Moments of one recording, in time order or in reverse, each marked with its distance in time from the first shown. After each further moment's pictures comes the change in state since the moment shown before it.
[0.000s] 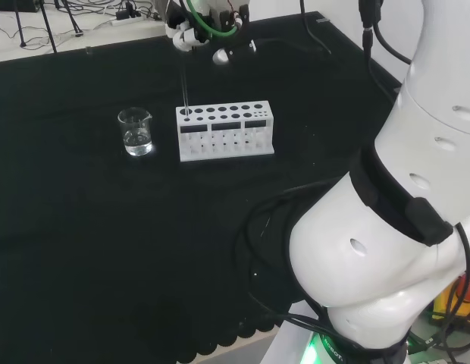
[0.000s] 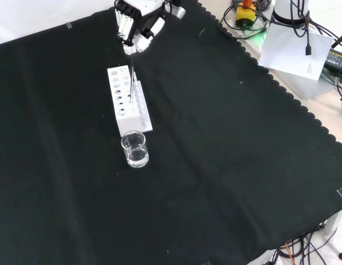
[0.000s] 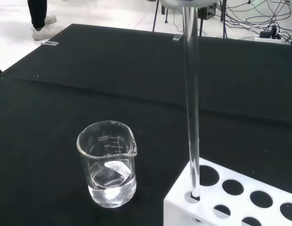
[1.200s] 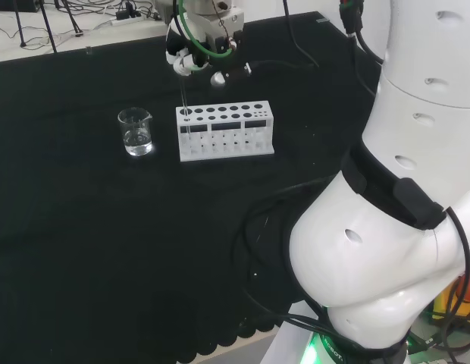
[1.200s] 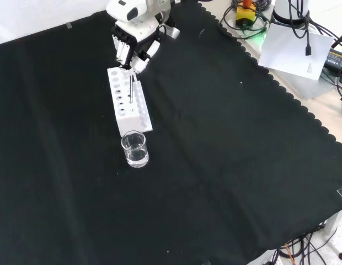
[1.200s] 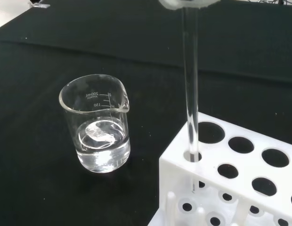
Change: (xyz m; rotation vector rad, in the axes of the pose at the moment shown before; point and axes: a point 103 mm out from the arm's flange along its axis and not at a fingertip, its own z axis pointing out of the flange) arm -0.005 0.016 0.060 0.065 0.000 -0.007
